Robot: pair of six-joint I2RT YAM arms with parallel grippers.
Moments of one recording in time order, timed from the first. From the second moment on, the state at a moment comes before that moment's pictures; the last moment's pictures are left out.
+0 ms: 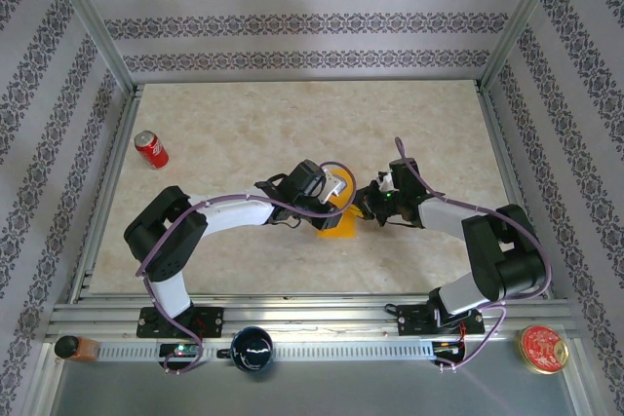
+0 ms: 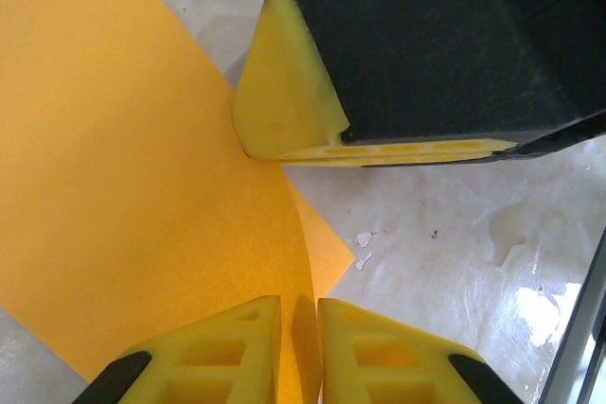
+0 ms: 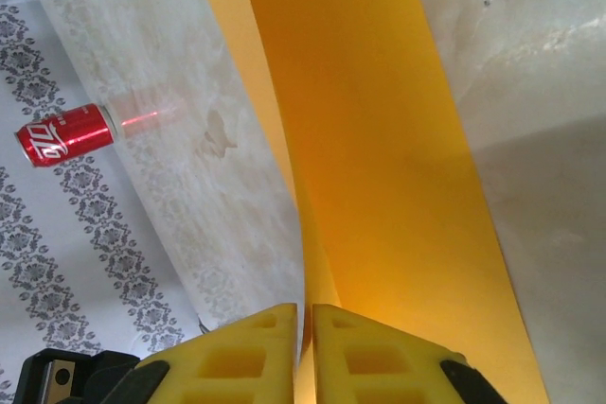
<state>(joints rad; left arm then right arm) -0.79 1.77 1.05 -0.15 0.36 -0.28 0.29 1.50 0.58 0.05 -0.69 1.13</state>
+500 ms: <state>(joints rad) -0.79 1.77 1.05 -0.16 0.36 -0.26 0.29 1.50 0.58 0.05 -0.70 1.12</state>
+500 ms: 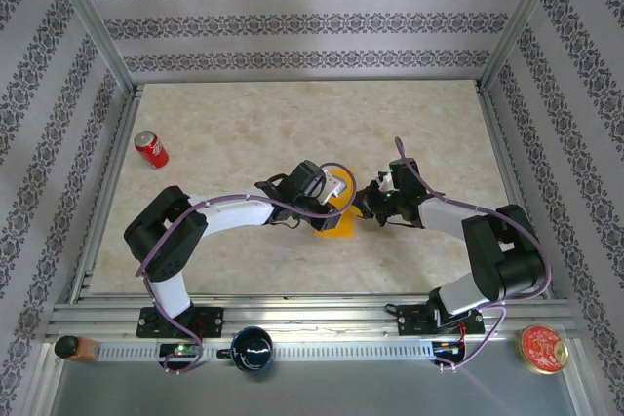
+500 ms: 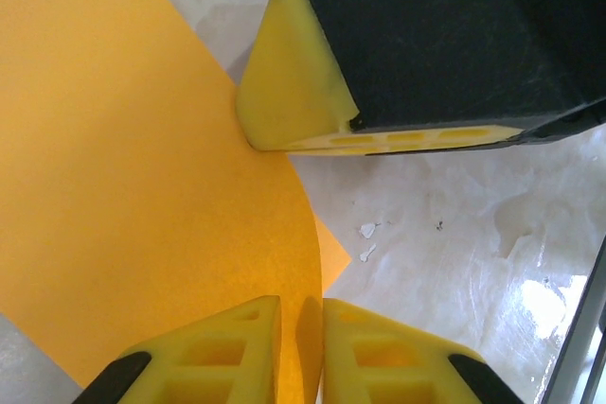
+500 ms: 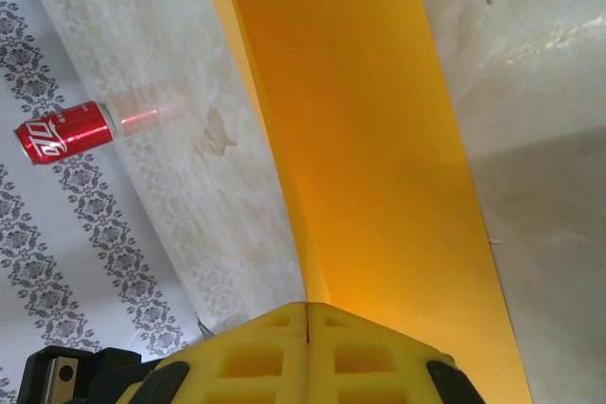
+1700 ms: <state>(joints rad) -0.79 1.77 1.07 -0.17 0.37 -0.27 0.40 1.49 0.53 -0.09 -0.59 0.97</state>
